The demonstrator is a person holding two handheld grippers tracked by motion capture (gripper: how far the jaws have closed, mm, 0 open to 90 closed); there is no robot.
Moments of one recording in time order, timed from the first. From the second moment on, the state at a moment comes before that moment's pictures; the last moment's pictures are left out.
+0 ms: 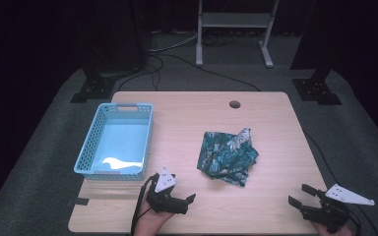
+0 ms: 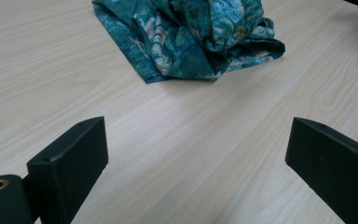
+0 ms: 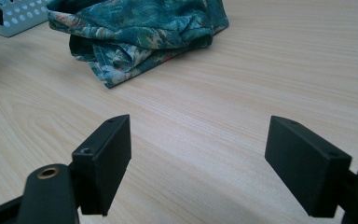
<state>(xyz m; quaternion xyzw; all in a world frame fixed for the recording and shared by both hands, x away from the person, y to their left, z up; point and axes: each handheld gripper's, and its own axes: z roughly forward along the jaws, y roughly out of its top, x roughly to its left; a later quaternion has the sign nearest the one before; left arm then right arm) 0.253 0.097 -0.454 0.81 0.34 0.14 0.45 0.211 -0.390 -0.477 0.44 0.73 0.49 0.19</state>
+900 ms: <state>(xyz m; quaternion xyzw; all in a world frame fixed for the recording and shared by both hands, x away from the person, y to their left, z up) 0.262 0.109 -0.461 0.81 0.35 0.14 0.45 0.241 -0.361 -0.462 0.41 0.78 0.45 0.15</state>
